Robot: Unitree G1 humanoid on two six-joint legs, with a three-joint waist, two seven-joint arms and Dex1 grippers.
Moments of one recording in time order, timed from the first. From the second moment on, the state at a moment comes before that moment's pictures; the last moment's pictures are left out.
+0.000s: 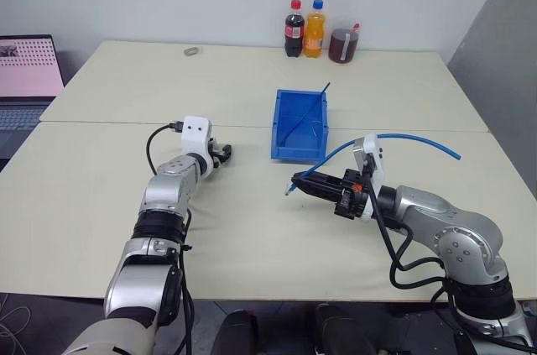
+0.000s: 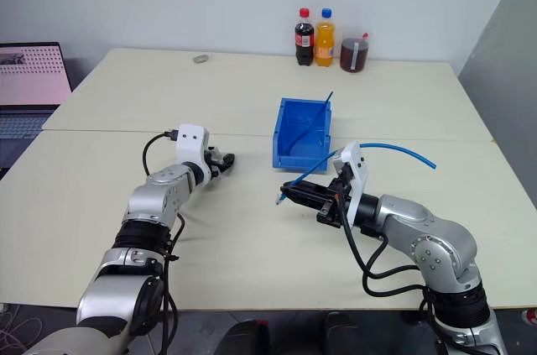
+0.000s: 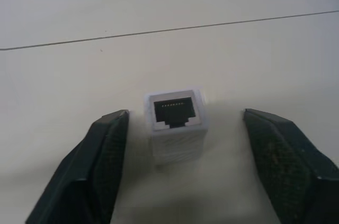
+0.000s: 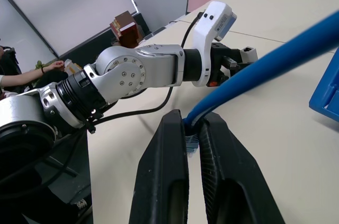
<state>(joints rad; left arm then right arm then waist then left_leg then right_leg) -0.73 0.36 0.07 0.59 -0.15 0.45 -0.23 -0.36 -0.42 0.05 -0.48 0.88 0.90 0.54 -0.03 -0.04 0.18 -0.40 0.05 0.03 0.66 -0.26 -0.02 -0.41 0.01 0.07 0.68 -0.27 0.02</state>
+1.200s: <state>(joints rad) -0.48 0.69 -0.36 0.04 -0.14 0.33 -1.17 -0.28 -0.54 0.28 -0.49 0.52 0.62 0.71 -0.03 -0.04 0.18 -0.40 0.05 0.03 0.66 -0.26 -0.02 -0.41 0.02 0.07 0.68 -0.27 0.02</state>
